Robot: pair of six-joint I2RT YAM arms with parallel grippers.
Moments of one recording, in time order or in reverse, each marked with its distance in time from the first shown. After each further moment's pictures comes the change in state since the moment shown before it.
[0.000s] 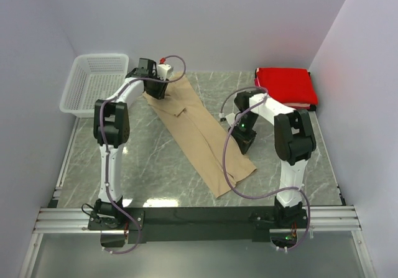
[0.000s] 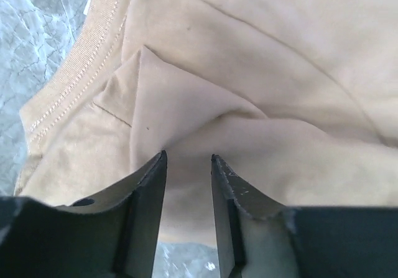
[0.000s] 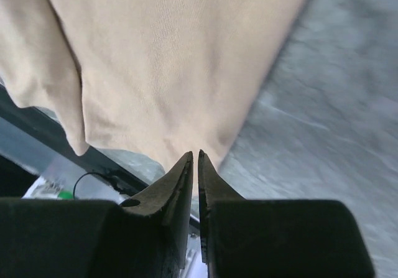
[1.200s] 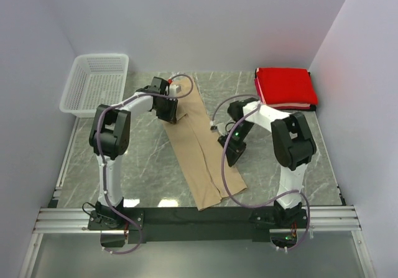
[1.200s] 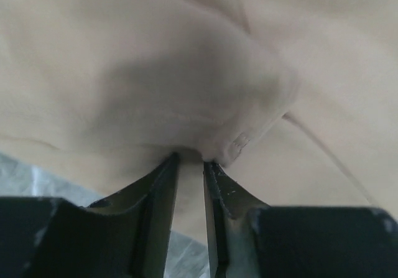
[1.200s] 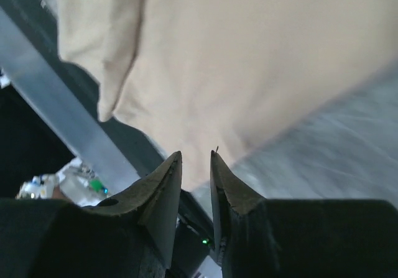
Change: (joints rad) left arm -0.137 -0.293 -0.497 0.049 0.035 -0.370; right arm 0.116 -0.070 -0.130 0.029 -0.296 -0.018
